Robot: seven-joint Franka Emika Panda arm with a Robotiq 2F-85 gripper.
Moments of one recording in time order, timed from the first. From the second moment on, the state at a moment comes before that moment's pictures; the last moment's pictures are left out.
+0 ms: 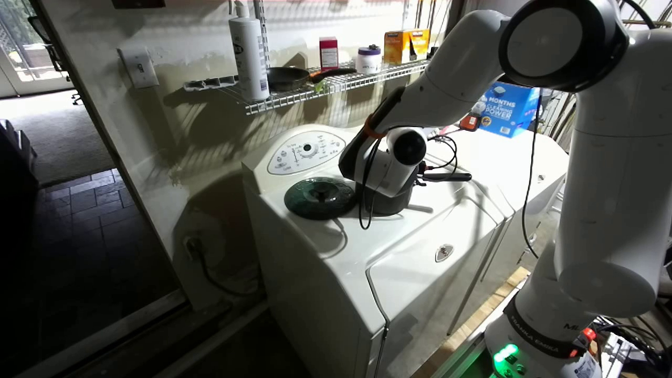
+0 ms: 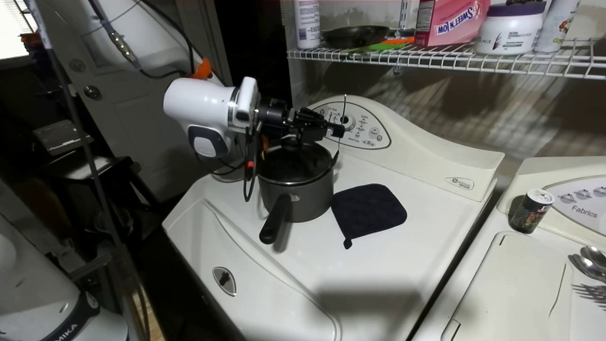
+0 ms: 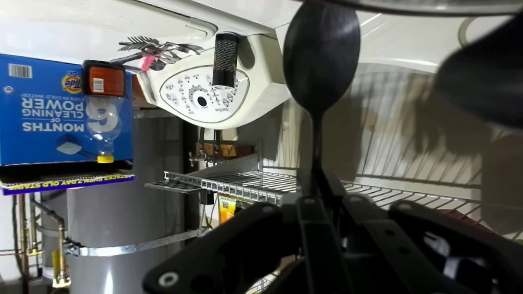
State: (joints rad) arm 0.27 0.29 -0.10 -2.44 1.10 4.21 -0.36
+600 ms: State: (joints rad) arm 0.25 0.31 -0.08 -2.43 1.10 4.21 -0.36
